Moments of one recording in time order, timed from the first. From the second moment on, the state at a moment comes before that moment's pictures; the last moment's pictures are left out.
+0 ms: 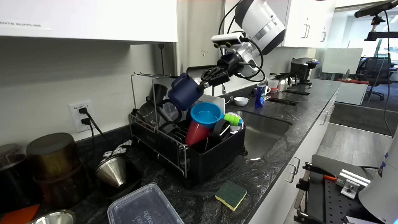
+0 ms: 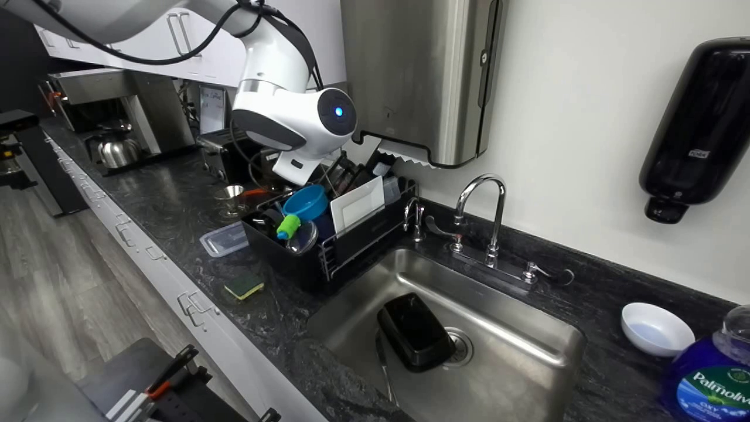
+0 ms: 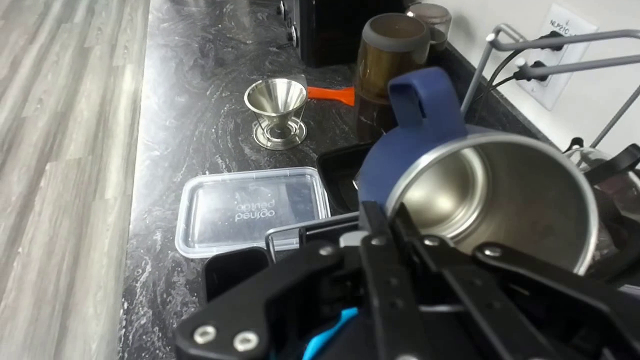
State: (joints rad) arm -0.04 -0.07 -0.06 -2.35 1.32 2.13 1.00
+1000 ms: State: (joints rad) arm -0.05 -0.14 -0.07 -2.41 1.29 2.06 1.00
